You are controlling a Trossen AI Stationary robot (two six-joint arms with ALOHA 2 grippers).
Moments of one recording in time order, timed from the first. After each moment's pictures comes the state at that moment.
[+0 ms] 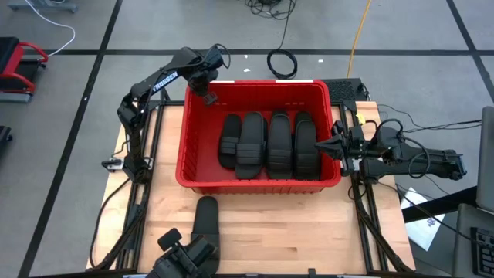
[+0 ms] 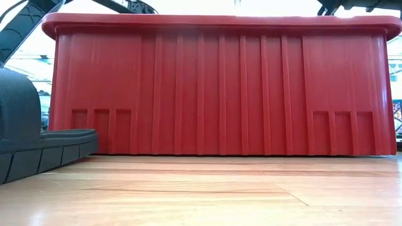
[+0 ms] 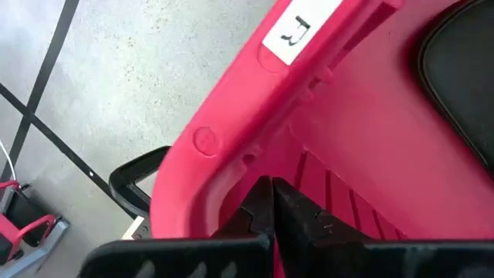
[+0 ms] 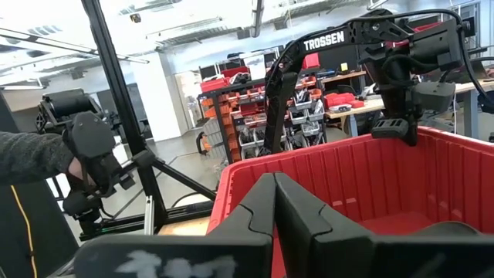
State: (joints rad) left arm 0.80 1.96 1.96 -1.43 -0.24 0.12; right arm -0.08 0.40 0.45 0.09 -0.08 0.25
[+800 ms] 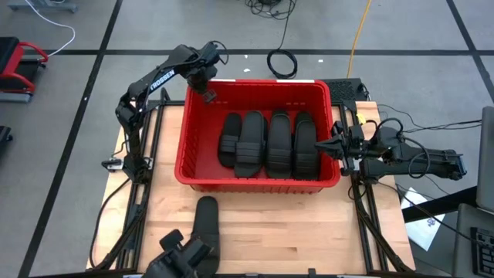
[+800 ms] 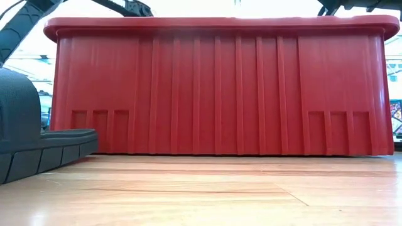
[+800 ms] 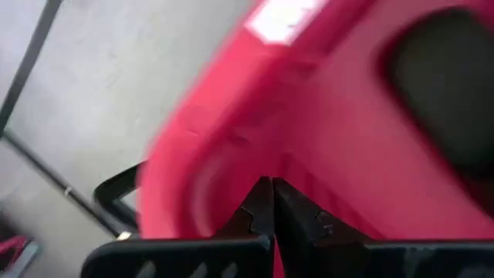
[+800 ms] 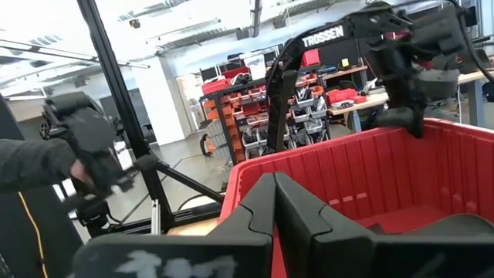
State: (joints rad) left arm 0.83 1.95 1.96 -1.40 -0.16 0.15; right arm -0.08 0.40 0.45 0.09 -0.07 0.29
